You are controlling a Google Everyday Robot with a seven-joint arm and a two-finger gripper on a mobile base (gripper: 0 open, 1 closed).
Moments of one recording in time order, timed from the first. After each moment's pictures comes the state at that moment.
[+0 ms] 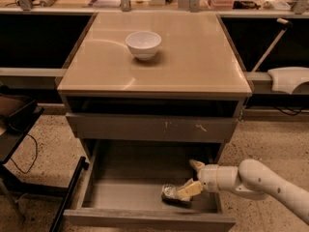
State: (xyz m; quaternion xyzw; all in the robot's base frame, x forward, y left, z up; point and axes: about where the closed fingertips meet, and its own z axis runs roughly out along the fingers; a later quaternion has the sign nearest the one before) arm 0.500 -0.113 0.474 -0.36 0.77 0.37 0.36
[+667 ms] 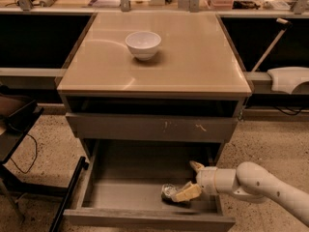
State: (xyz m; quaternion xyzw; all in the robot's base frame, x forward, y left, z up) arm 0.496 -0.108 0.469 -0.37 0.78 0.35 0.36
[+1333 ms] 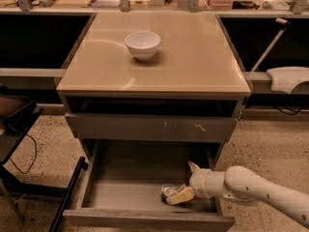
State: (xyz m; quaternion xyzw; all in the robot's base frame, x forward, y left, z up) arm 0.499 -0.097 0.446 -0.40 0.80 0.26 0.36
